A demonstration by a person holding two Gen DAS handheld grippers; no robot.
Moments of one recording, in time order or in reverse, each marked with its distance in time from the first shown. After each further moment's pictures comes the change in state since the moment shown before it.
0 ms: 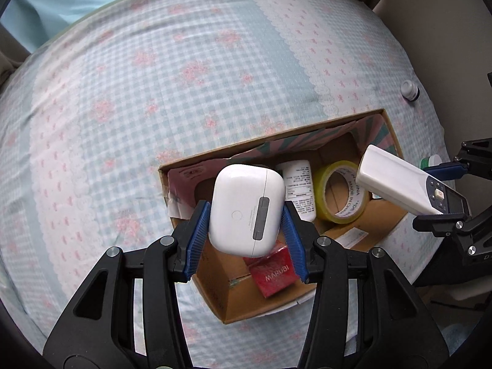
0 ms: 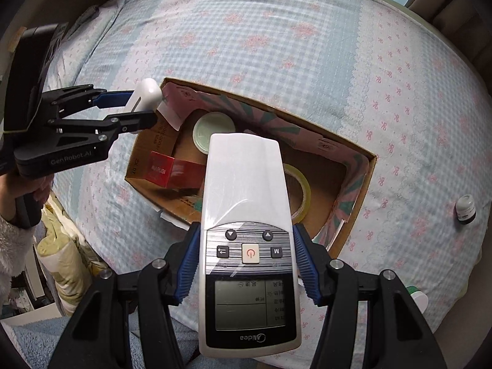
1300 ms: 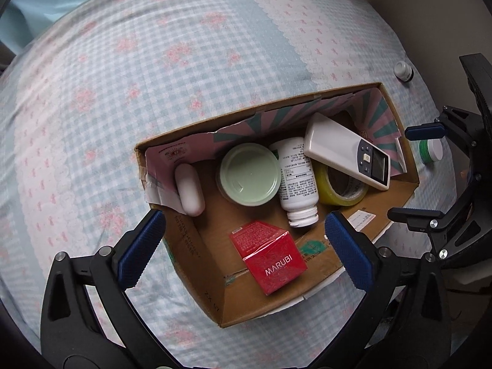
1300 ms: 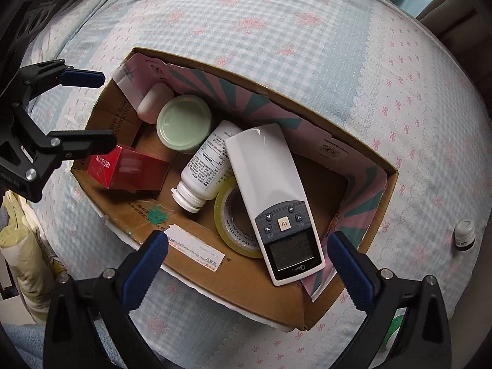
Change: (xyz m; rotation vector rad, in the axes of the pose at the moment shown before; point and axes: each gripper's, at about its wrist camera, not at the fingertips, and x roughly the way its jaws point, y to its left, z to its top) left arm 0.011 -0.007 -0.021 0.008 0.015 -0.027; right arm 0.047 -0.016 -0.009 -0.102 -0.044 -0.094
